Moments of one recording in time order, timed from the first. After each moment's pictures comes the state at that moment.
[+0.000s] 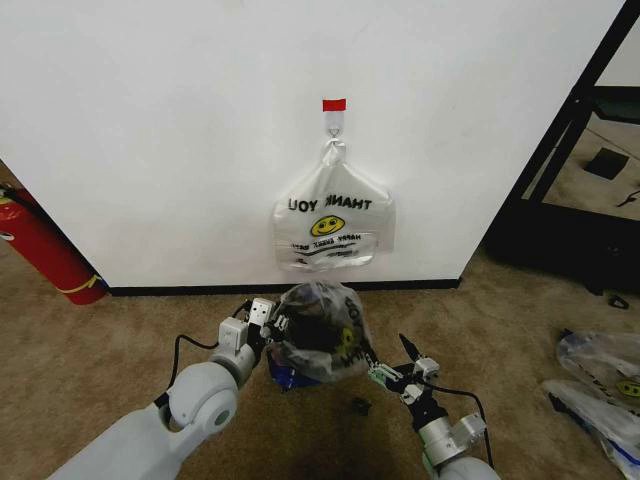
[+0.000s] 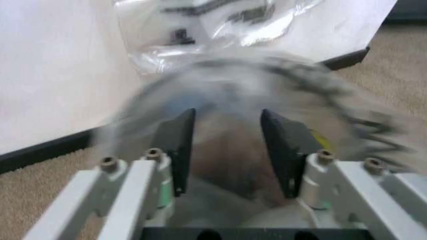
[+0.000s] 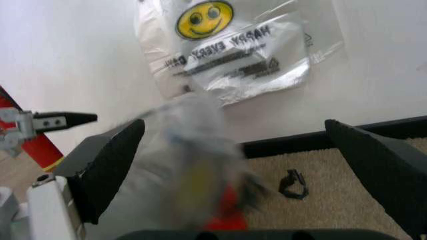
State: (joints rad) left arm 1.04 -0.83 0.07 -2.05 -0.74 0.38 -0.39; right arm -1.55 1.26 0.31 1.86 0.54 0.26 -0.15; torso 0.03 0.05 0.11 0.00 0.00
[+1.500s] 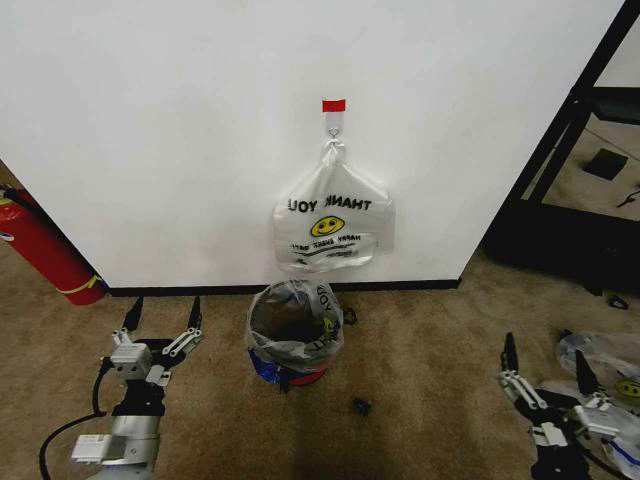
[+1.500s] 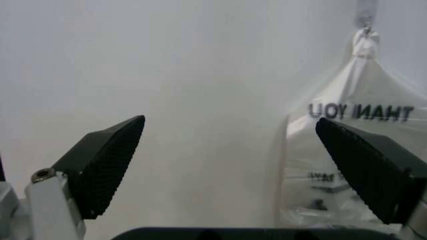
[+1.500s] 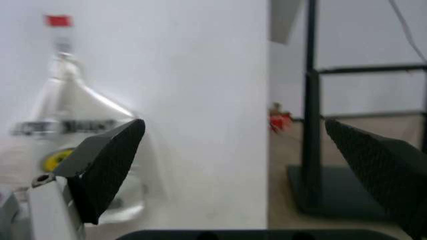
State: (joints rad) left arm 1.76 -1.17 -0.61 -2.16 -0.30 -0.45 -0.14; right arm -1.99 1.44 0.67 2.23 0.20 0.64 0.07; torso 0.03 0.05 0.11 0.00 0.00
